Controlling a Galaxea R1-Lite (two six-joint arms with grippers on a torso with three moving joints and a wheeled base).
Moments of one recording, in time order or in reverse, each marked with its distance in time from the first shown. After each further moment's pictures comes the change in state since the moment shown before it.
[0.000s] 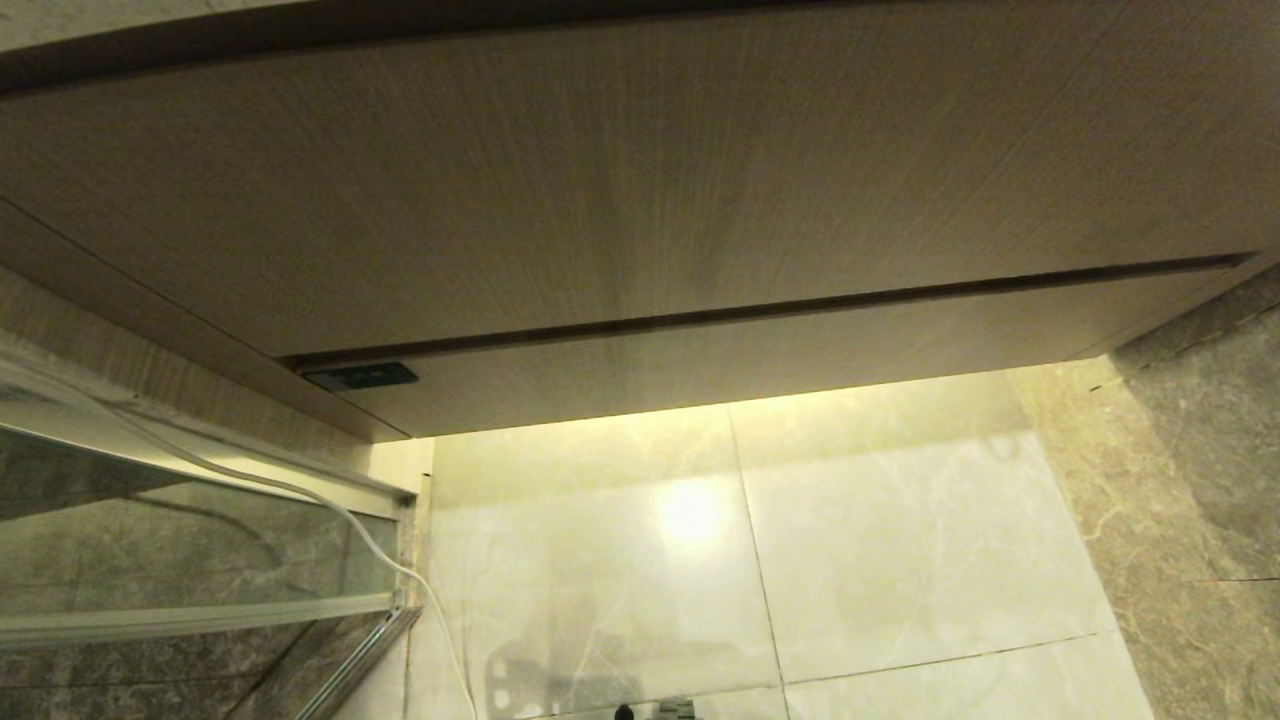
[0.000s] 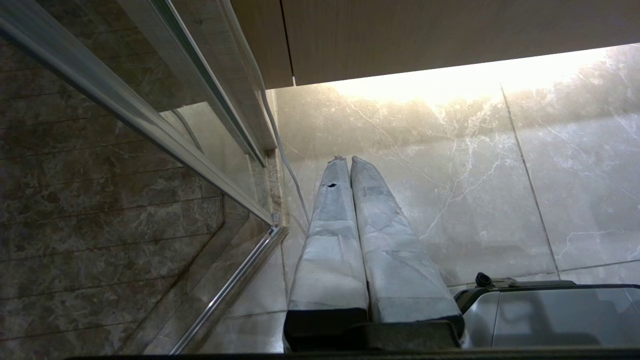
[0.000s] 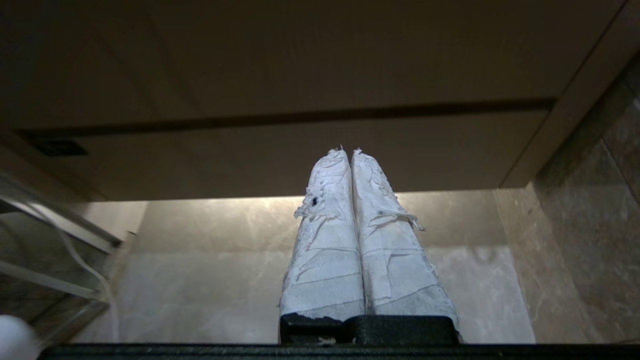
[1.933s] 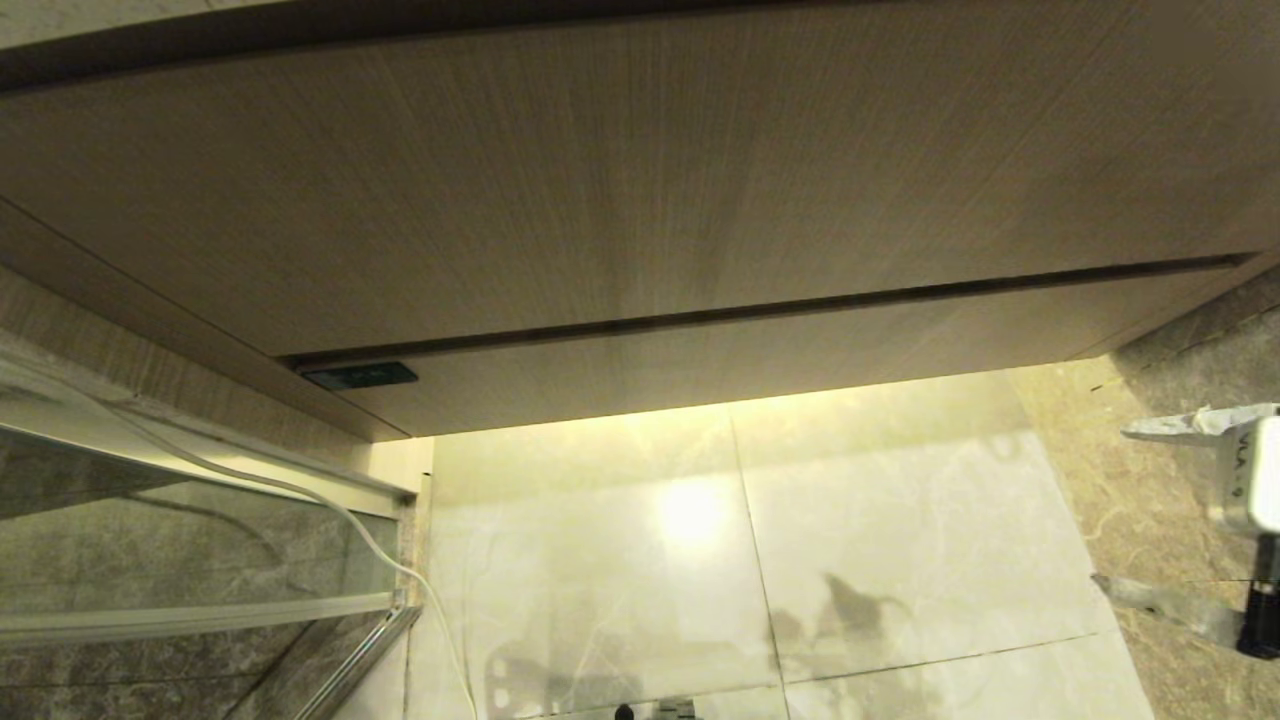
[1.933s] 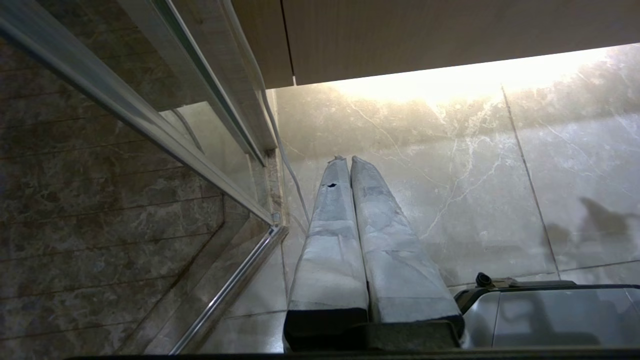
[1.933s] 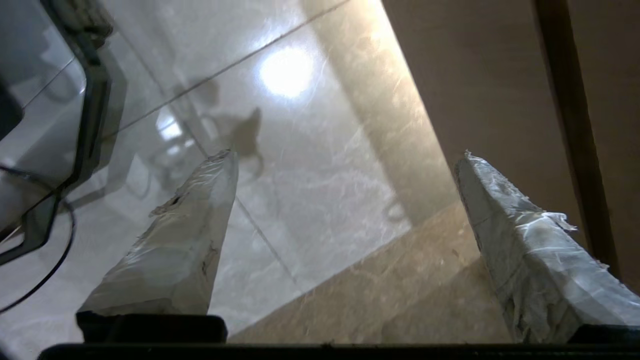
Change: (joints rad) left arm 0.000 0.000 0.000 0.000 0.000 0.000; right arm 0.299 1.016 -0.052 -0.096 -0.091 -0.947
